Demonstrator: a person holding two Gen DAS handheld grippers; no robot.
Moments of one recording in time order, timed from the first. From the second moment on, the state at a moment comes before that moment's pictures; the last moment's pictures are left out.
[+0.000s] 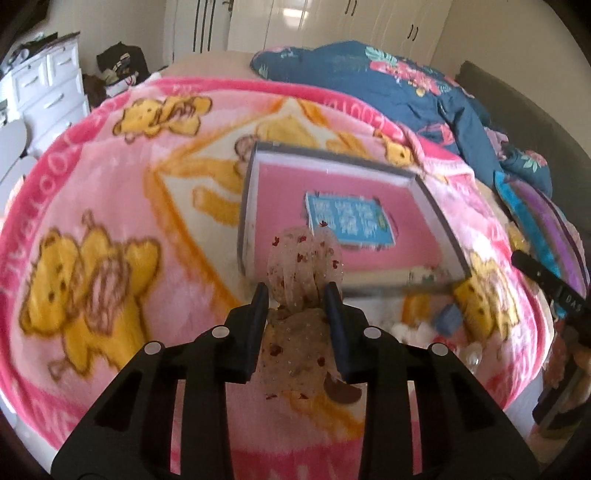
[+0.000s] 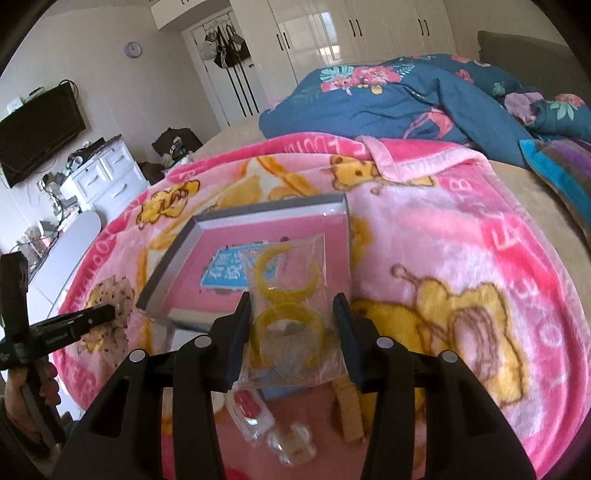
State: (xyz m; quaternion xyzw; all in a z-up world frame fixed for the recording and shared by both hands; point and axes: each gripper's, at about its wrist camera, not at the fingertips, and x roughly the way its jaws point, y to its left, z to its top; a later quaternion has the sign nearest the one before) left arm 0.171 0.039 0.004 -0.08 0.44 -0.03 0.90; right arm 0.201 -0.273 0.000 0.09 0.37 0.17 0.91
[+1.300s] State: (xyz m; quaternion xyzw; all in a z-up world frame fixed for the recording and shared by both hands) left arm 0.276 0.036 -0.040 -0.08 0.46 -0.02 0.89; right arm 0.297 -0.233 -0.067 0.08 0.44 0.12 0.88
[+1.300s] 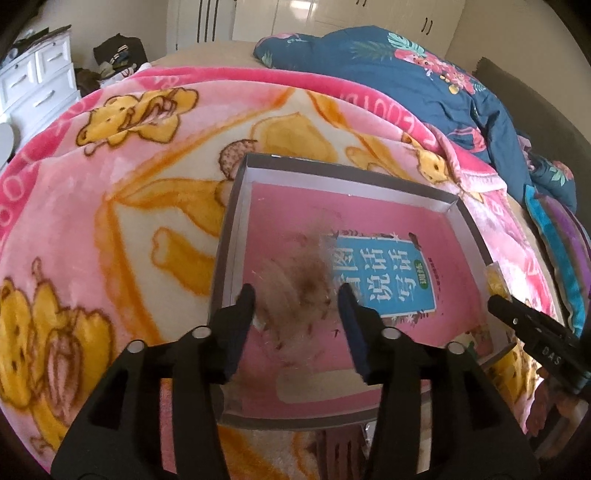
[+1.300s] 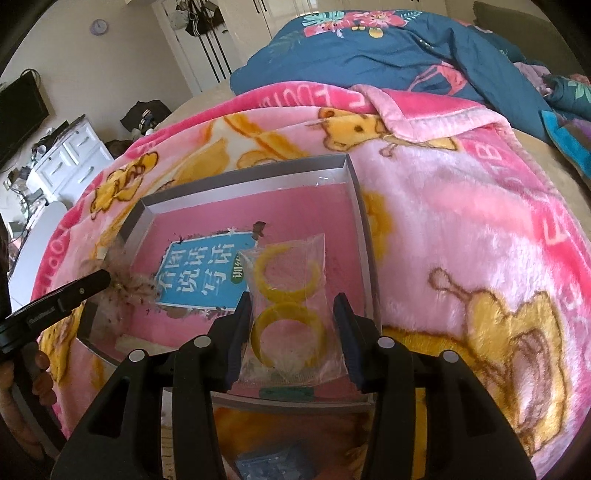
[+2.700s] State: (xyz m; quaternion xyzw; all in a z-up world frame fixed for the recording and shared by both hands) left arm 0.164 0.032 0.072 -0.10 0.35 -0.04 0.93; right arm 0.187 -0.276 0.038 0.11 0.33 0.15 0.92
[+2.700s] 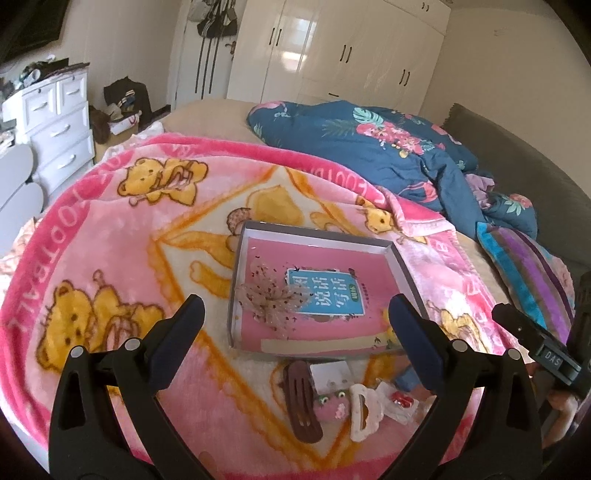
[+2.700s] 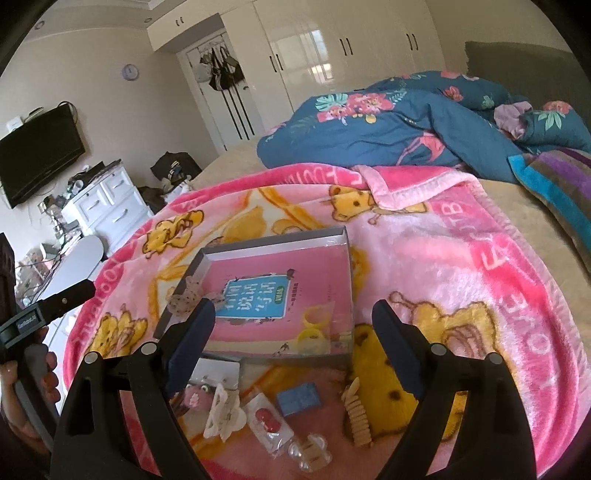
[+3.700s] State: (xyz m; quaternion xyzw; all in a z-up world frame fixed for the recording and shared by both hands) left arm 0.098 0.002 0.057 -0.05 0.37 -0.04 0.93; right arm 0.113 -0.282 0.039 0.06 0.33 0.19 0.92
